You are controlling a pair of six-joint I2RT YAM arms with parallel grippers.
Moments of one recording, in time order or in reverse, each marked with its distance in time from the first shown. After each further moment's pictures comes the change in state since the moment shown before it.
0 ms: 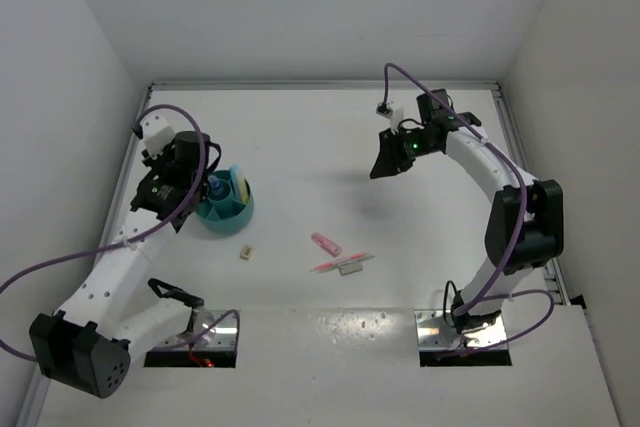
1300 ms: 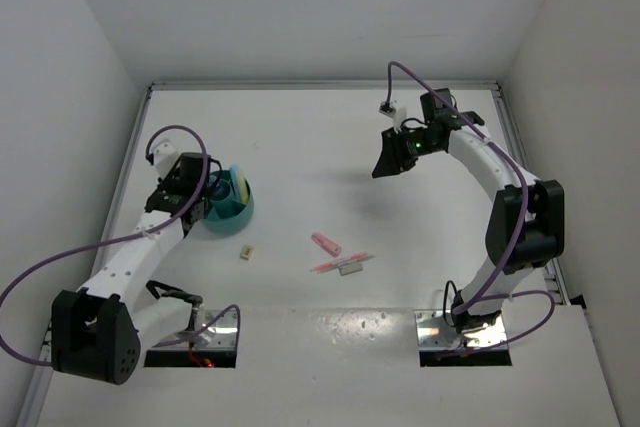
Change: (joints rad) left arm 0.148 0.077 -0.256 0.137 0.284 -0.119; right arm -0.019 0.002 0.006 -0.021 -0.011 -0.014
